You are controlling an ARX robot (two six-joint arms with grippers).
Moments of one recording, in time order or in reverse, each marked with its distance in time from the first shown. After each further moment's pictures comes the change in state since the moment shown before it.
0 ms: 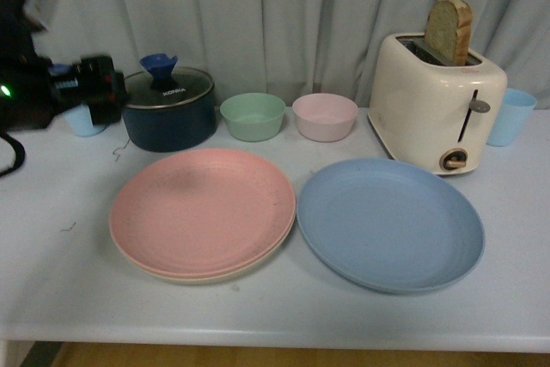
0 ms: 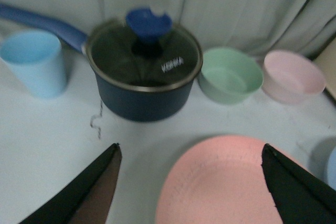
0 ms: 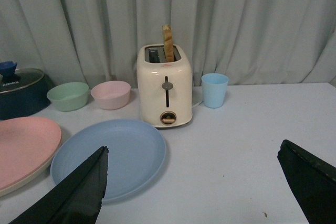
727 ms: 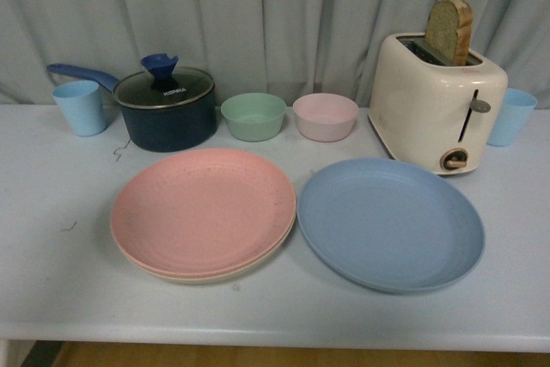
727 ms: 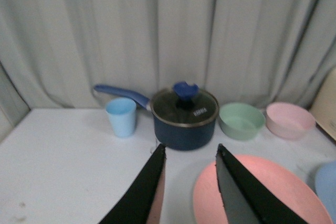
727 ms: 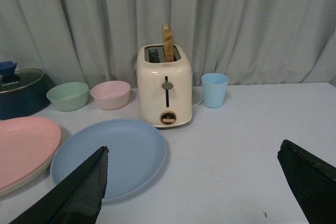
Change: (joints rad) left arm 0.030 -0.837 -0.503 0.007 -0.121 0.102; right arm 0.000 0.000 0.000 -0.001 0.000 0.000
